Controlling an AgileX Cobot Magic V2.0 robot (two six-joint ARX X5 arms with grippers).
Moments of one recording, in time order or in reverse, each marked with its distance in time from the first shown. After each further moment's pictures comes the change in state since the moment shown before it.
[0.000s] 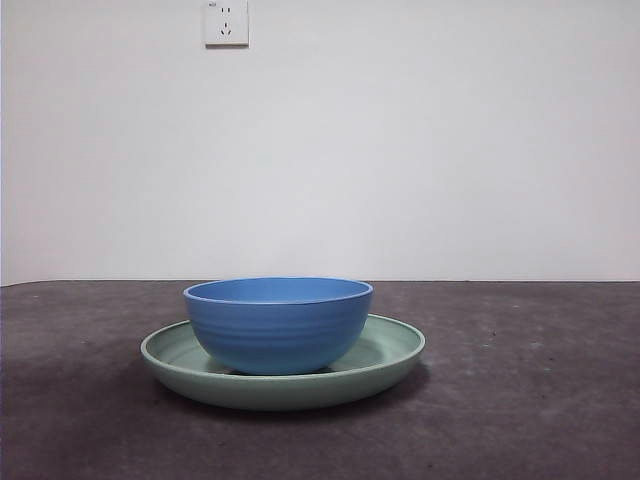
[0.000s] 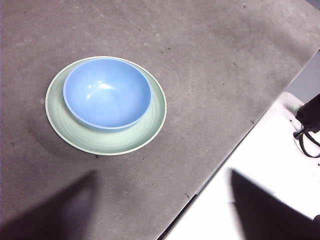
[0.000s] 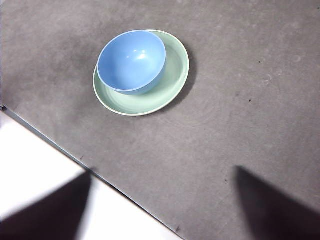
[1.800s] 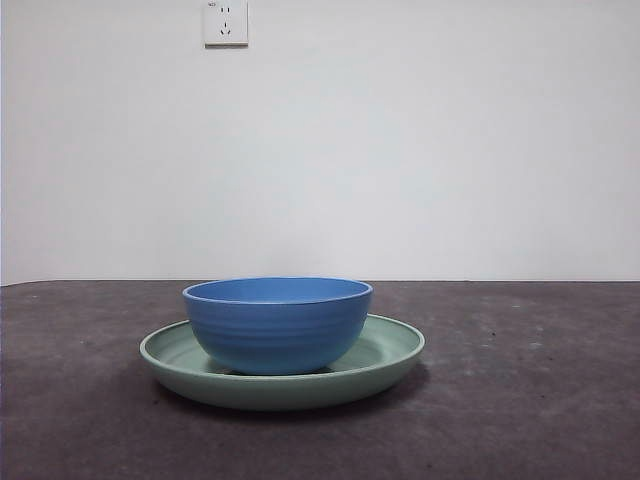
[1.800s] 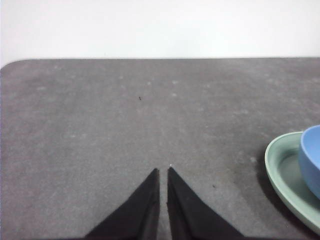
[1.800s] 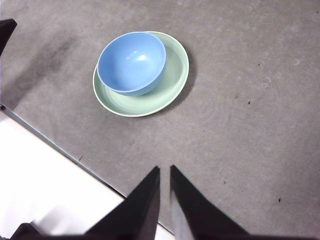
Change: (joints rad) left arm 0.537 -0.648 -0.974 0.843 -0.196 0.026; right arm 0.000 0.000 0.000 0.005 0.001 -0.007
